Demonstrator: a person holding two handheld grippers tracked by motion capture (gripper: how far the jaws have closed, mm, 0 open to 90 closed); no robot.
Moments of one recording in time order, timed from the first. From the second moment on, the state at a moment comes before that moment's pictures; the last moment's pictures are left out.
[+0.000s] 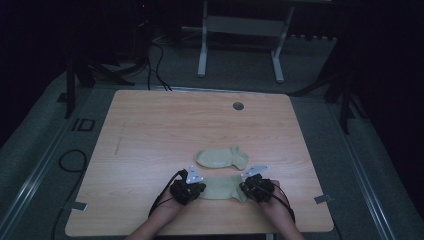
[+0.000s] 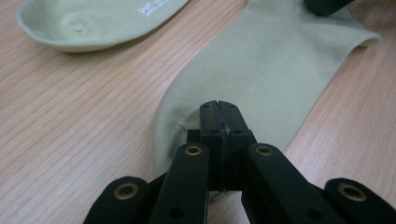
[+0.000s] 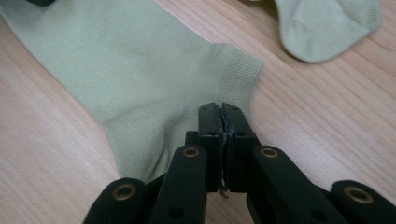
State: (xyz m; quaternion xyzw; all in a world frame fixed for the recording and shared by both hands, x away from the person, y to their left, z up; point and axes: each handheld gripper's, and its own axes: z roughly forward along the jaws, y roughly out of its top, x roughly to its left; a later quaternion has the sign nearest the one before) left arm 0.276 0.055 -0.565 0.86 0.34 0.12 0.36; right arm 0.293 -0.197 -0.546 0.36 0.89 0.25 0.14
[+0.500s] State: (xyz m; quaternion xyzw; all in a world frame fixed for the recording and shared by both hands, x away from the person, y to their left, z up) left arm 0.276 0.057 -0.556 0.85 0.36 0.12 0.37; right arm 0.300 -0.221 -0.534 0.39 0.86 0.28 0.14
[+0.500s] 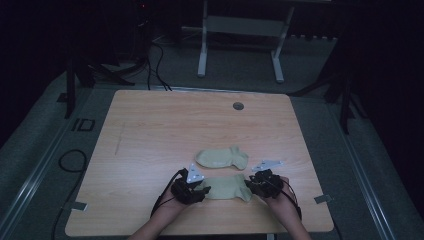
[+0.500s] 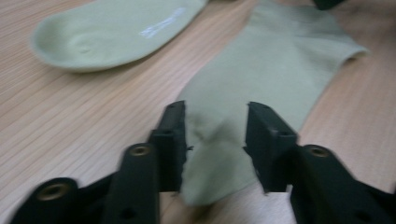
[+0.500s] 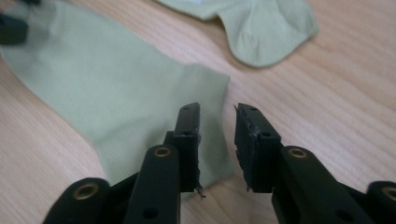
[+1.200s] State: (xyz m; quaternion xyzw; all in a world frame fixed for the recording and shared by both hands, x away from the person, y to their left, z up) left arm 0.278 0.074 -0.562 0.85 0.39 0.11 0.35; right arm 0.296 -0.215 -0.547 0.38 0.88 0.26 0.14
